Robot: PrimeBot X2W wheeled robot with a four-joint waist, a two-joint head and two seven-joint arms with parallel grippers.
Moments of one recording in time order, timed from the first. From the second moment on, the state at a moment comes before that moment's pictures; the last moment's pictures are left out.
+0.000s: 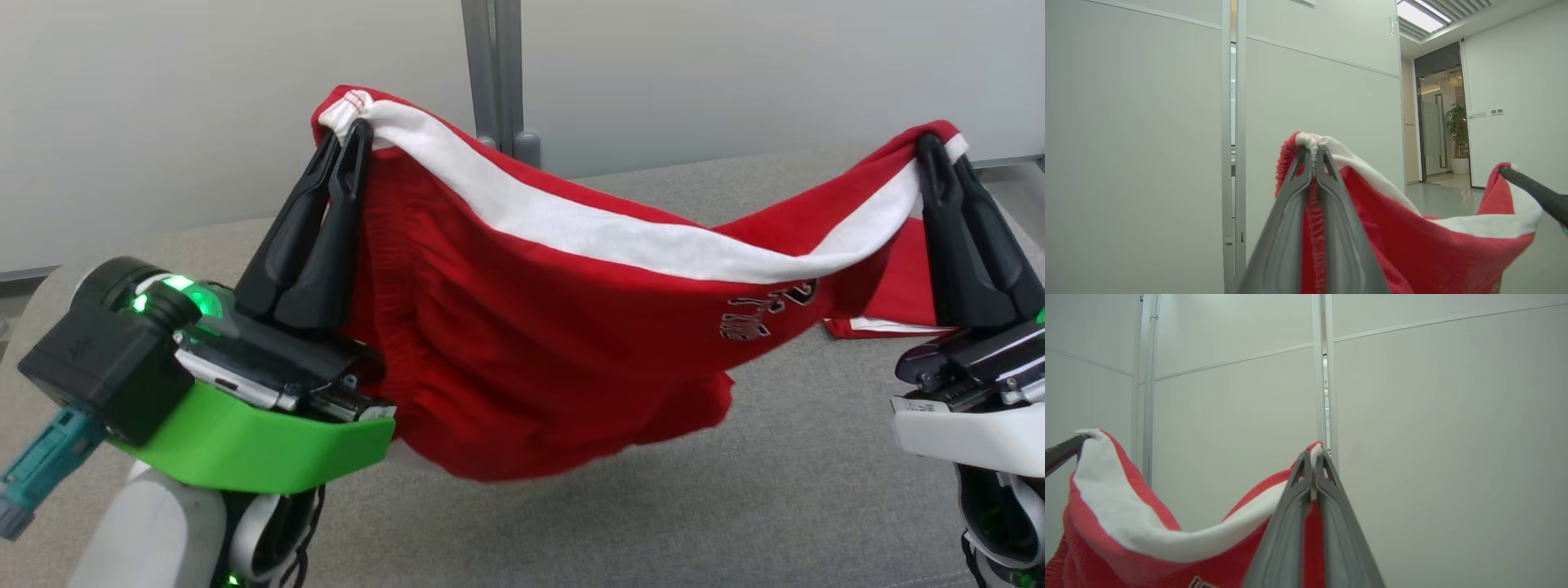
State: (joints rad) left arm -0.34 0.26 -0.36 -0.47 -0.49 0.05 0.03; right arm -0.14 -0.25 0.05 -0.51 0.41 0.13 -0.02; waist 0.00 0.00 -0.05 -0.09
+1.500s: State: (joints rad) left arm -0.69 0.15 -0.32 0.48 -0.52 -0.11 -0.26; right arm -0.59 -0.05 0.05 0.25 0.31 0.13 -0.26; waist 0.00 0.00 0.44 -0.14
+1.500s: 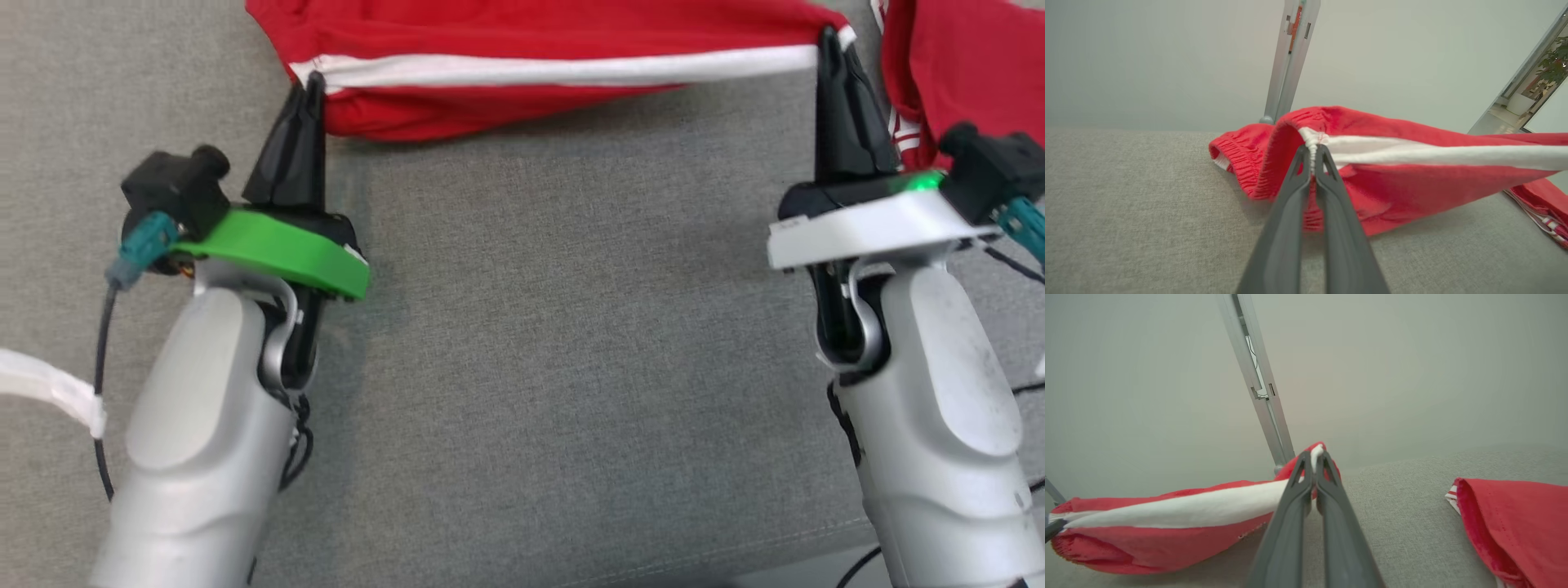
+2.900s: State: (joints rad) left arm -0.27 0.05 -0.44 0.24 -0.78 0.10 -0.15; right arm -0.46 -0.05 -0.10 0.36 0.22 0.13 -0.20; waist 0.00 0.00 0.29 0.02
